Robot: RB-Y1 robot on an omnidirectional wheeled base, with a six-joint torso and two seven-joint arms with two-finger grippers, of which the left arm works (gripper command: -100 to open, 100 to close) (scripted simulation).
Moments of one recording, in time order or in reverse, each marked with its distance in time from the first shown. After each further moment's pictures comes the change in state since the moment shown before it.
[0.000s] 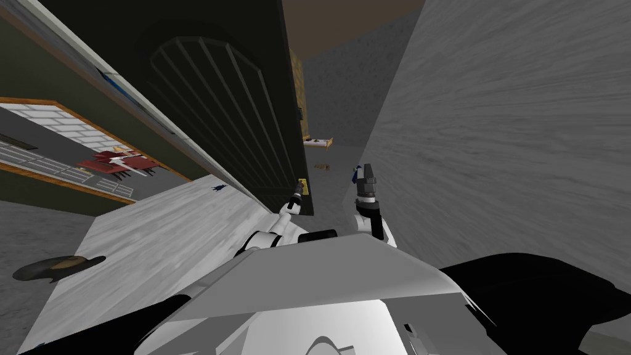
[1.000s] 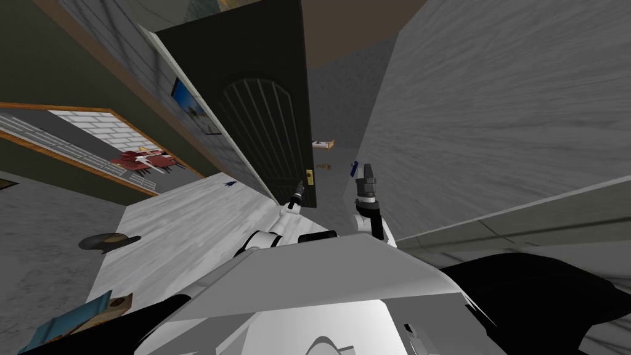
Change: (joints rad) arm -0.002 0.003 -0.021 -0.002 -0.004 0.013 0.014
